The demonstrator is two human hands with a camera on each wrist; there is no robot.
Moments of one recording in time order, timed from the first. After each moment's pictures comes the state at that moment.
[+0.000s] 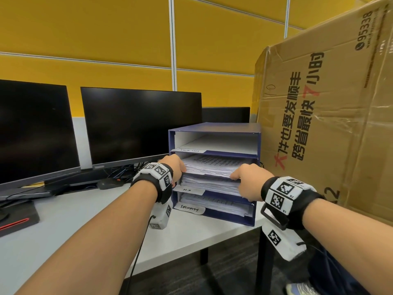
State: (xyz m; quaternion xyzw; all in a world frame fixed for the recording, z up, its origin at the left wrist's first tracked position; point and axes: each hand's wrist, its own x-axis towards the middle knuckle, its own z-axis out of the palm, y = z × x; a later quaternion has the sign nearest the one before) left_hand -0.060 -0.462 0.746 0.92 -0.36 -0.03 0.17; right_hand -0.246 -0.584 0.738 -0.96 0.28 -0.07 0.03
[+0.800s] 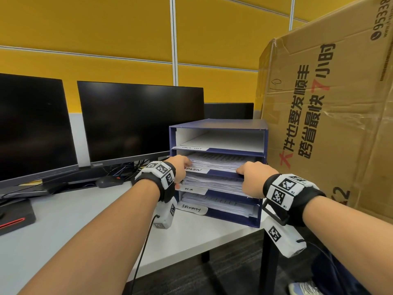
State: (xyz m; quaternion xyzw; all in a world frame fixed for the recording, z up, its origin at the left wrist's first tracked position) left_hand -0.055 -0.471 0.737 0.89 -0.40 -0.06 0.22; right_hand -0.228 -0.602 0.735 -0.95 0.30 -0.05 0.00
